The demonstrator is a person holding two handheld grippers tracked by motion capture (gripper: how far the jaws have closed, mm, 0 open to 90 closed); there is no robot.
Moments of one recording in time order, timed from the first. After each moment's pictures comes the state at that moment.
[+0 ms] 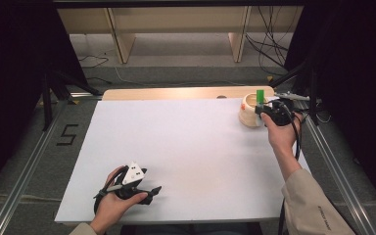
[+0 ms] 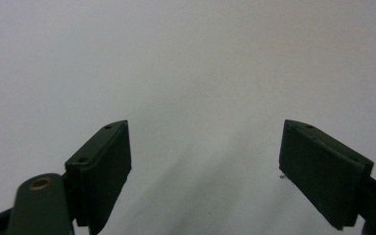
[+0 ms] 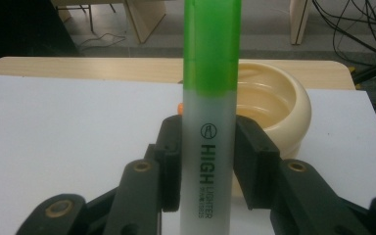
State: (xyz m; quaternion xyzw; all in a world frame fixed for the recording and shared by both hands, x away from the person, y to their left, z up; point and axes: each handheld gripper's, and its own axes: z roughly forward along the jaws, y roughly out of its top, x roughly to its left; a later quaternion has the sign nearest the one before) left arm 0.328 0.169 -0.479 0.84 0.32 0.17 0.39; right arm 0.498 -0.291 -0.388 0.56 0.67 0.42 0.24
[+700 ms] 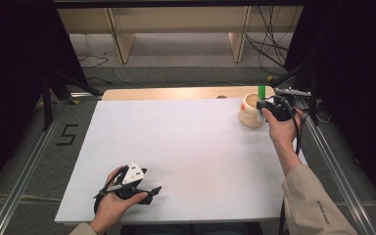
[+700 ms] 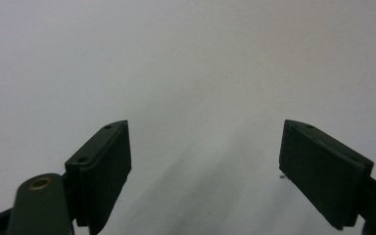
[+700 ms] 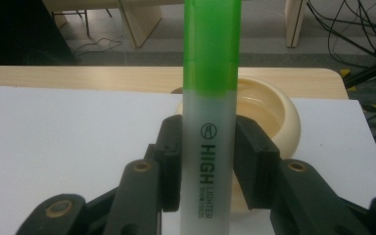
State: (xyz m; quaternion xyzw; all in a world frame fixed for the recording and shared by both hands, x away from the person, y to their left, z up) left arm 0.329 0.169 -0.479 0.84 0.32 0.17 0.39; right arm 0.510 -0.295 -0.383 0.56 0.67 0.42 0.25
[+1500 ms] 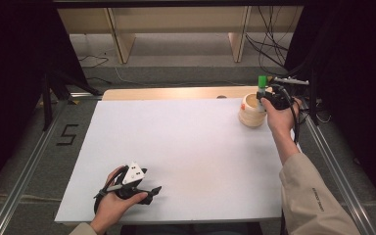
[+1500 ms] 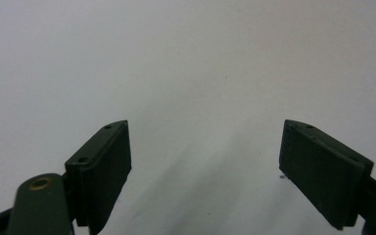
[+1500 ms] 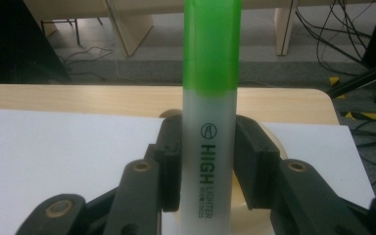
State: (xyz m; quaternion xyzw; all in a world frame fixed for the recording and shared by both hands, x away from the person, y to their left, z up) left arm 0.329 0.169 -0.479 0.84 0.32 0.17 0.39; right arm 0.540 -0.294 -0.369 0.57 0.65 0.42 0.26
